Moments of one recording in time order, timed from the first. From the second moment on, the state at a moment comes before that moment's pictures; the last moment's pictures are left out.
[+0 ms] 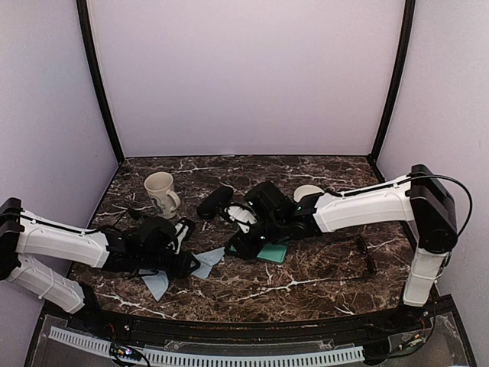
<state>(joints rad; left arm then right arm) -0.90 1.30 0.48 -0.04 -0.05 -0.44 1.06 1.85 1.23 -0.19 -0.18 0.09</state>
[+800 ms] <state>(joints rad) -0.98 1.46 0.58 -0.05 0.01 -0.33 1.06 1.85 1.21 -0.19 -0.17 0.10</state>
